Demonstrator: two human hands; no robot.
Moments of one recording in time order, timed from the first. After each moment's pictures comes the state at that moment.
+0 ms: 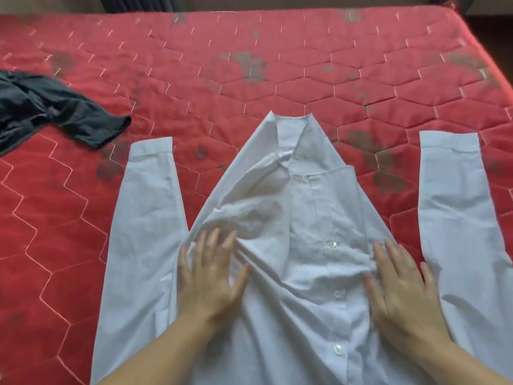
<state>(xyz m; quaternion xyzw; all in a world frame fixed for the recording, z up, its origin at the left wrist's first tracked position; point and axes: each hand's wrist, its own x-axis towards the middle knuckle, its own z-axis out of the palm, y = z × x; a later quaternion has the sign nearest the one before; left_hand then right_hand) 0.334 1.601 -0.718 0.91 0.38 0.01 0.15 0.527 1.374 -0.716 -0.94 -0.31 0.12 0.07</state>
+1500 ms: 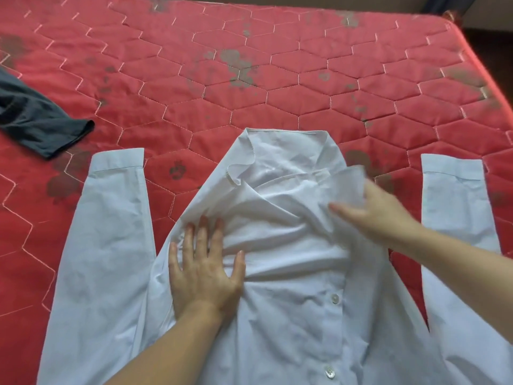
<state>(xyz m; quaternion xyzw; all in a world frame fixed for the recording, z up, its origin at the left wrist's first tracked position) 0.408 1.634 -0.747 0.88 0.47 0.01 0.09 0.667 1.512 -0.686 -0.90 -0.30 0.22 0.23</state>
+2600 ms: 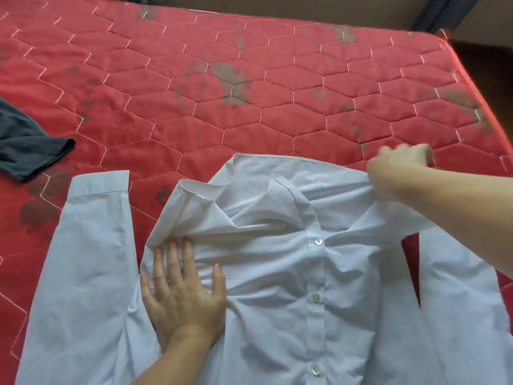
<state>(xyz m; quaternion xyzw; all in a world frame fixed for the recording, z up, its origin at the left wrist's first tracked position) 0.427 1.652 -0.751 0.82 0.56 0.08 0.08 0.761 1.588 -0.636 -0.85 -0.34 0.07 -0.41</state>
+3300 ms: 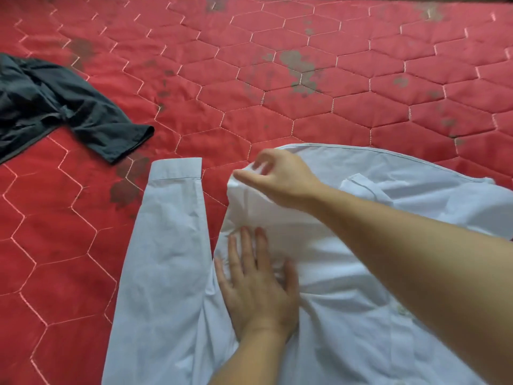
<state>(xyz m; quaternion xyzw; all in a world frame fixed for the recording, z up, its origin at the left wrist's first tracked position) 0.423 1.657 -0.754 0.84 0.53 0.09 0.07 0.577 1.744 -0.683 -0.77 -0.46 0.32 0.32</state>
